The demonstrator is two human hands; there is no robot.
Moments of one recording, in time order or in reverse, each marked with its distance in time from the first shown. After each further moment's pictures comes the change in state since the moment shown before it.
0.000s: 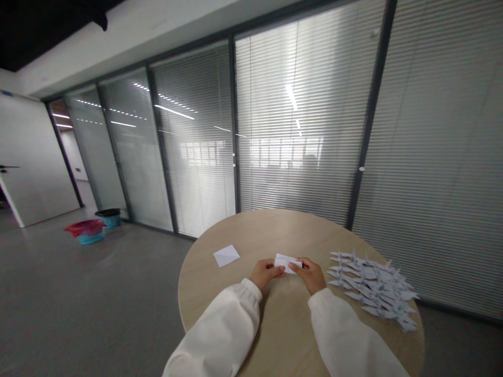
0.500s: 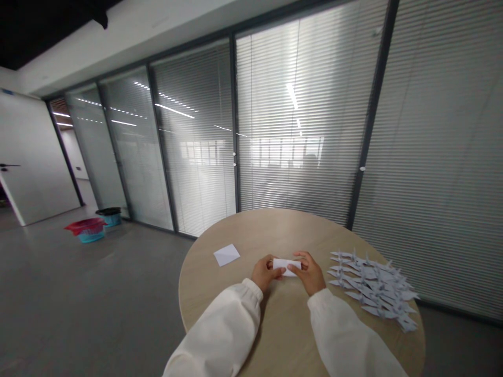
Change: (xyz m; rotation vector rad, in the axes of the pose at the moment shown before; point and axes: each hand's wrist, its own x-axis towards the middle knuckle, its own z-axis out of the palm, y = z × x) left_hand -0.001 -0.002 0.002 0.089 0.113 0.044; right_hand -0.003 -0.003 0.004 0.015 -0.052 -0.083
